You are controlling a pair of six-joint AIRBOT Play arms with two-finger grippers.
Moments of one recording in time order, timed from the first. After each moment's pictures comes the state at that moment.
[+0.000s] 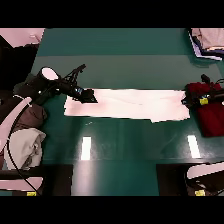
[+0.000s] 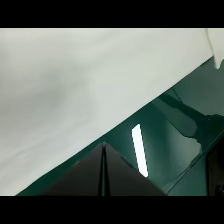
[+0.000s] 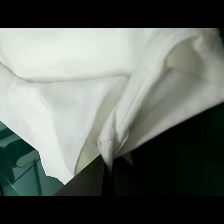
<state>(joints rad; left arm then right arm) -0.24 -1.49 1.20 0.76 -1.14 -1.28 -0.56 -1.70 1.23 -0.81 1.50 0.93</state>
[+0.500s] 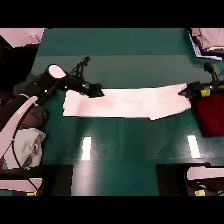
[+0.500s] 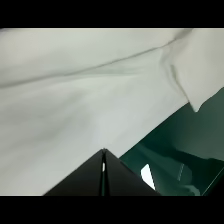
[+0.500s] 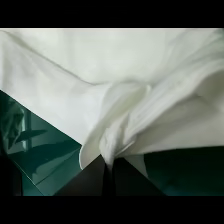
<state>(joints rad) -0.36 -1.54 1.32 0.75 -0.97 -1.31 -0.47 -1.53 1.28 -0.68 1.55 1.02</state>
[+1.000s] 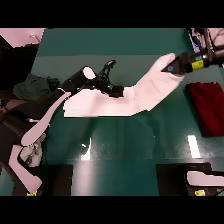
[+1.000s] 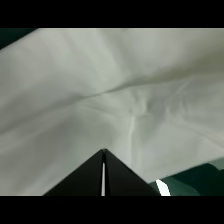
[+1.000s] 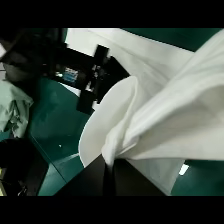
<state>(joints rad) -0.50 -1.87 1.61 0.76 -0.92 -1.33 -0.11 -1.44 1.63 -0.66 1.58 1.28</state>
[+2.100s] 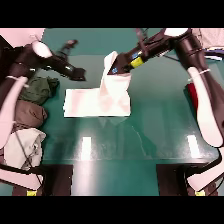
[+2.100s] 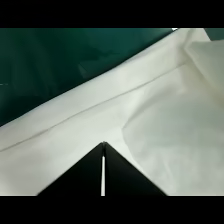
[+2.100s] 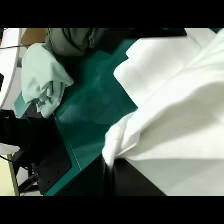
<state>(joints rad) -0.13 -1.60 1.64 1.08 -1.22 -1.31 0.40 -1.78 2.05 -0.68 1.49 1.39</state>
